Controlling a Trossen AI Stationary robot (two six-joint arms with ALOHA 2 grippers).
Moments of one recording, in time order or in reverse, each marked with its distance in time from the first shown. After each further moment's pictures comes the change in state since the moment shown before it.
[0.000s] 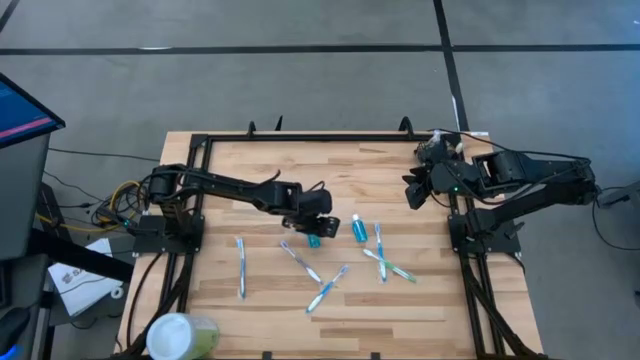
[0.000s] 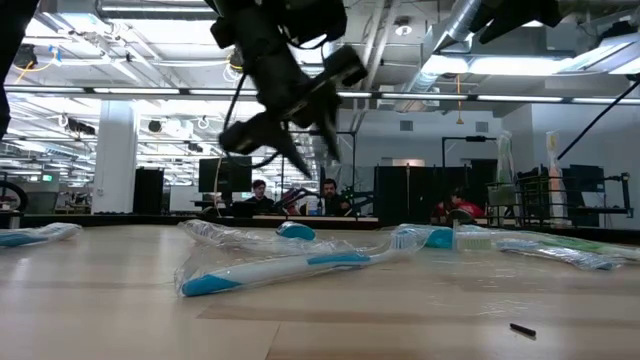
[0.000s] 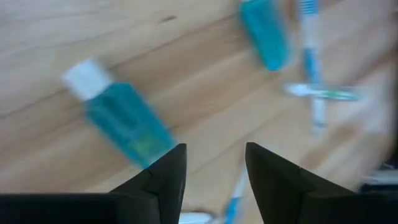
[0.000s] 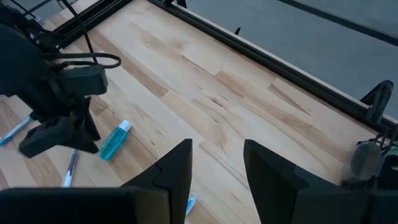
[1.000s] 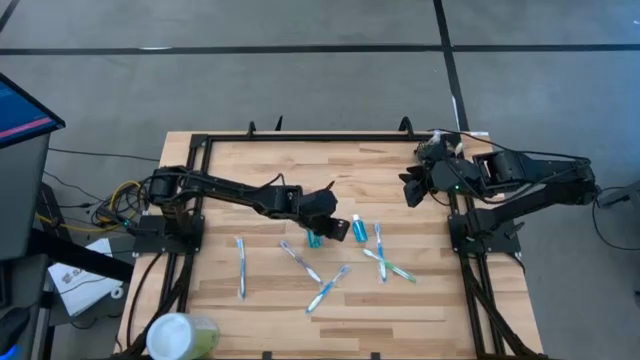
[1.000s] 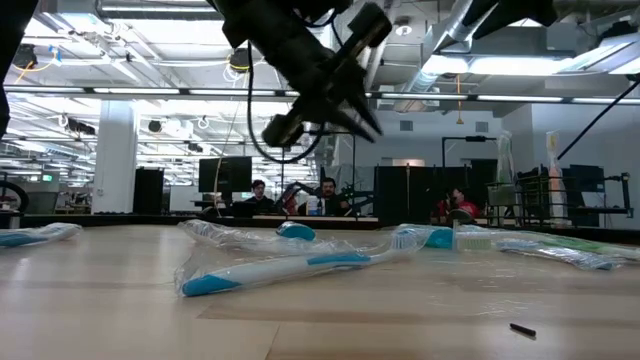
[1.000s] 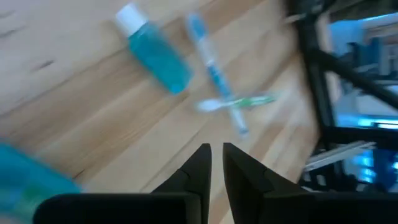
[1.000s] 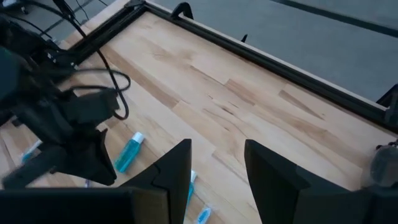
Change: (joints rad) left arm -0.035 0.008 0.000 0.304 -0.004 0.086; right arm 0.000 0.000 0.000 0.056 -0.003 0.025
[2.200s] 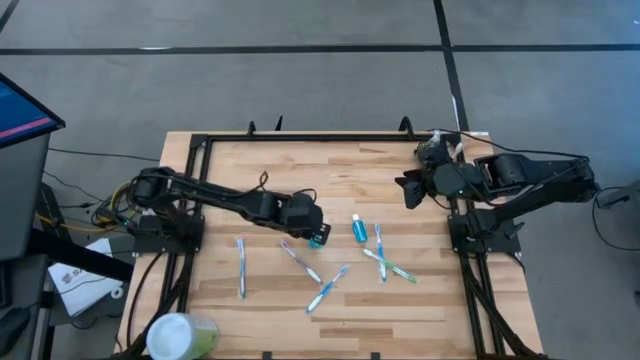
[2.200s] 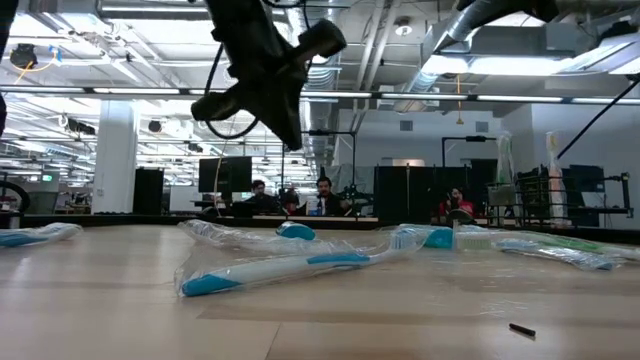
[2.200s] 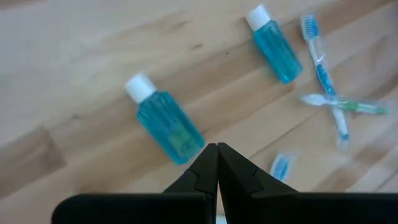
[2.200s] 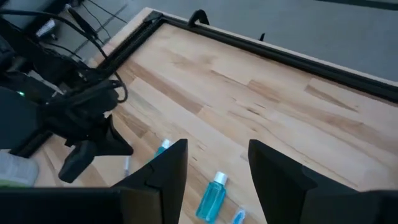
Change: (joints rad) left arm -0.086 -0.097 -0.006 -0.420 -0.296 -0.117; right arm 0.052 0.001 0.000 0.057 0.009 0.118
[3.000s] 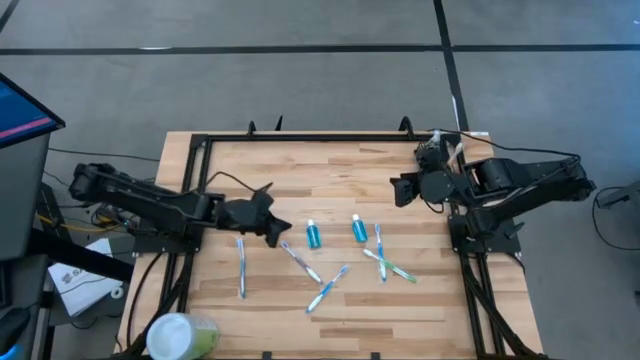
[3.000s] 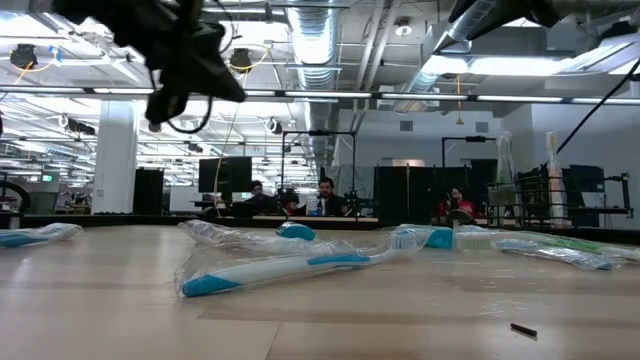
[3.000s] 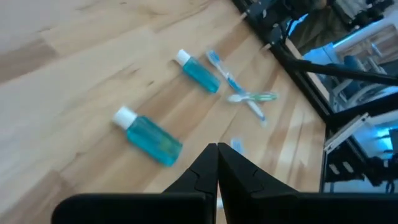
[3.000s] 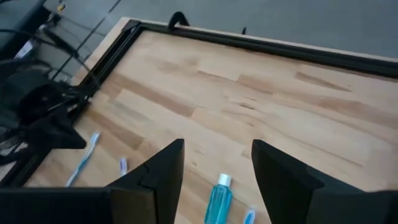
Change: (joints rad) left arm -0.054 -0.587 -0.633 0.561 -0.063 0.293; right arm 0.021 0.070 0.000 -0.010 0.066 0.181
